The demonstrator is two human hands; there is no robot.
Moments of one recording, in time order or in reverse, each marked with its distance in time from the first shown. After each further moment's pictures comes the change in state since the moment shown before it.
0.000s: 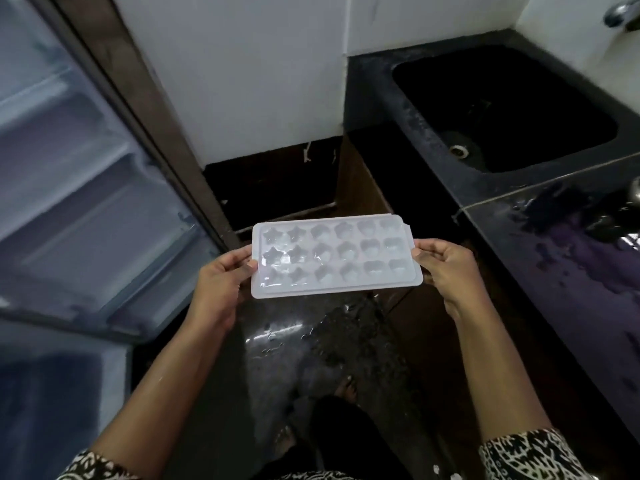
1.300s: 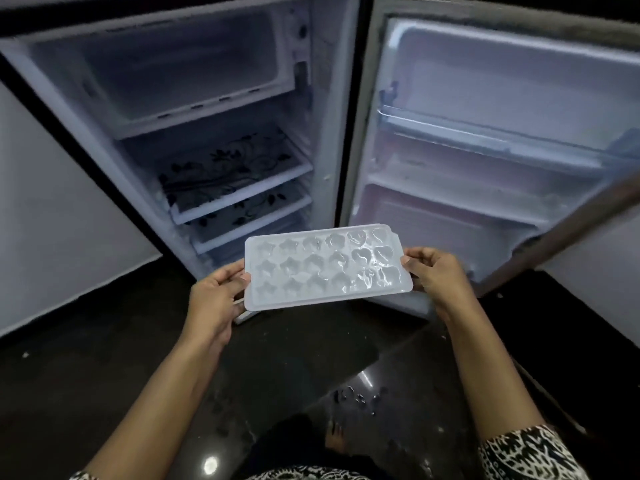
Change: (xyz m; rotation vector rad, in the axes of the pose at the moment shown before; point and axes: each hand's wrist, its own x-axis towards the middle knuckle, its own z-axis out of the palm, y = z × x) left_hand -0.145 -0.039 -0.310 -0.640 1.222 0.090; right_hand -0.106 -0.103 0.473 -0.352 -1.239 -0.291
